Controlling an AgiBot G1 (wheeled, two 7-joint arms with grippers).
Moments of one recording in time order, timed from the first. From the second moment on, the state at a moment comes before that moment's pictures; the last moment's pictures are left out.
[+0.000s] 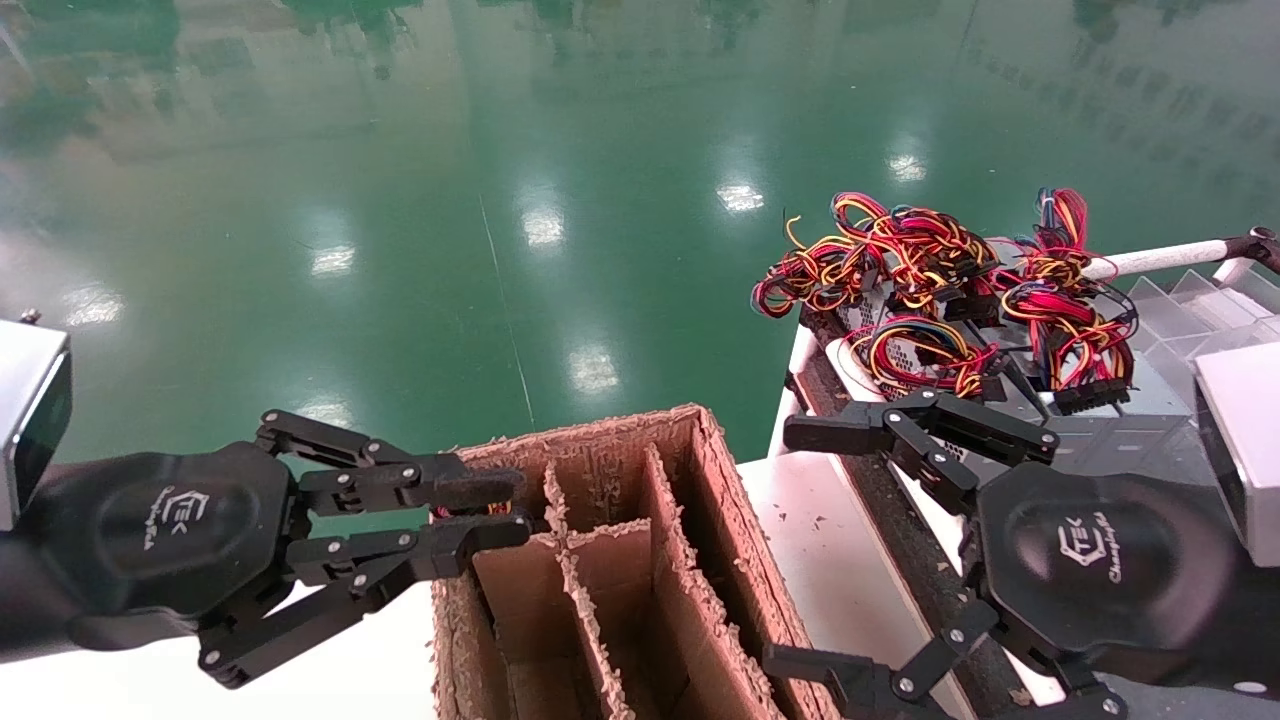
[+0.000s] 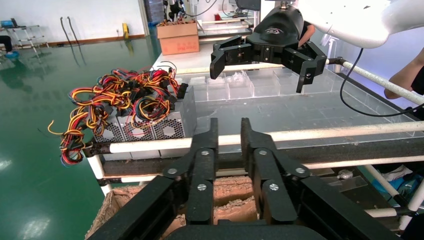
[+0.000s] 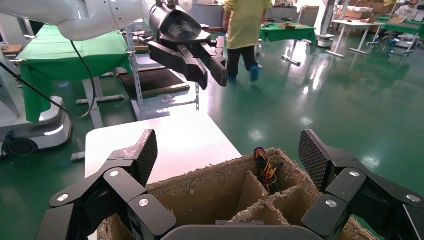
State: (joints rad) left arm -1.10 0.57 0.38 -1.26 0.66 1.46 -0.14; right arm 1.08 -0.61 -0.28 1.28 -0.73 -1.50 0.19
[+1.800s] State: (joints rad) left arm -1.10 0.57 0.38 -1.26 0.66 1.46 -0.13; right arm 1.09 -0.64 -0.31 1.27 -0.79 -1.43 0.23
